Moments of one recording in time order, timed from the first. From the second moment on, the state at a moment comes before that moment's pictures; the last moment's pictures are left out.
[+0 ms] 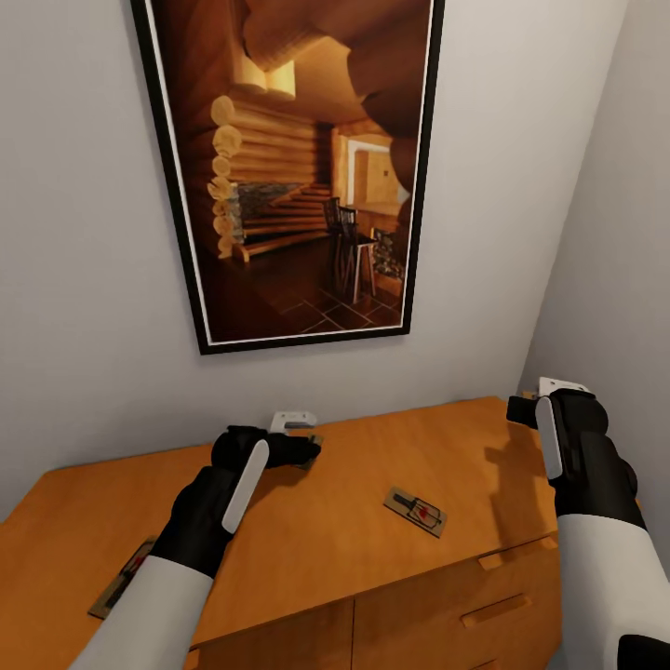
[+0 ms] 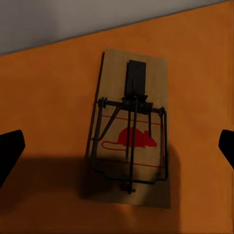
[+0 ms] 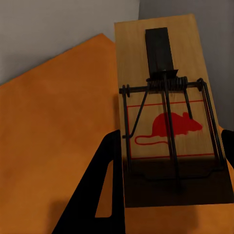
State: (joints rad) left arm -0.67 -0.15 -0.19 -1.23 0.24 1.02 0.12; right arm -0.80 -0.10 -0.28 -1.28 -0.03 1.04 -0.21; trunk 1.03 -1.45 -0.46
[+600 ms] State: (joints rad) left arm -0.67 -0.15 -0.30 -1.25 0.23 1.02 0.22; right arm -0.80 -0.10 -0.28 -1.28 -0.03 1.04 -0.21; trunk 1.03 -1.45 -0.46
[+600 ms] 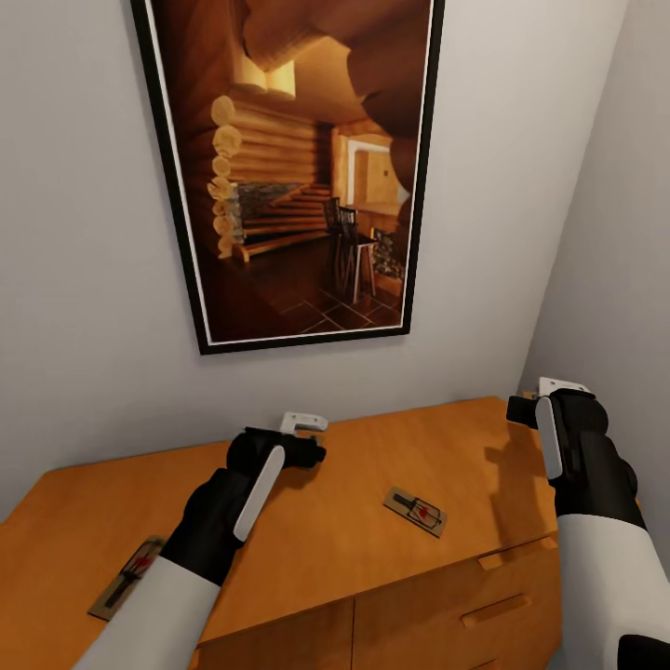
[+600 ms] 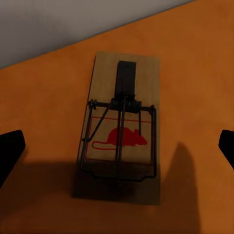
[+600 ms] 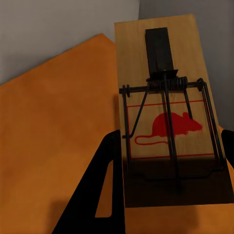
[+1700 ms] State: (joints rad) left arm -0.67 -0.15 -0.33 -1.25 0.23 1.02 0.27; right arm -0.80 -0.10 -0.28 -1.28 -0.03 1.04 -0.21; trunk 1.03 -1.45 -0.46
